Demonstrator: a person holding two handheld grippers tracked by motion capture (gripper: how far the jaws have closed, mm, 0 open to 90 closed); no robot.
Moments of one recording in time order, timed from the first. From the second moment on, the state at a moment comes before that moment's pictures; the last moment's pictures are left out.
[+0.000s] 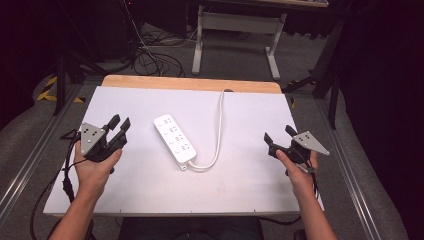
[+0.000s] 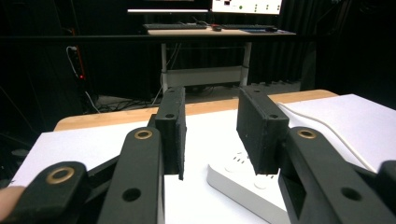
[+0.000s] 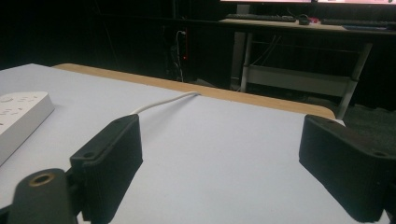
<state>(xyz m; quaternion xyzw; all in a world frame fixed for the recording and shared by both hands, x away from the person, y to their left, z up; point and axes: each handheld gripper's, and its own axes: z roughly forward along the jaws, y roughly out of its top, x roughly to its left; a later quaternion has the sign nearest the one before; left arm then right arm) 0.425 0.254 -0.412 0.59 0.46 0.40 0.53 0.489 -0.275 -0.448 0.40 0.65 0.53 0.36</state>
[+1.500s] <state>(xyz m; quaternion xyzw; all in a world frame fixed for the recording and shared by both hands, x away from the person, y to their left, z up) 0.422 0.263 -0.413 0.58 0.49 0.39 0.52 0.488 -0.276 -0.446 0.40 0.64 0.54 0.36</state>
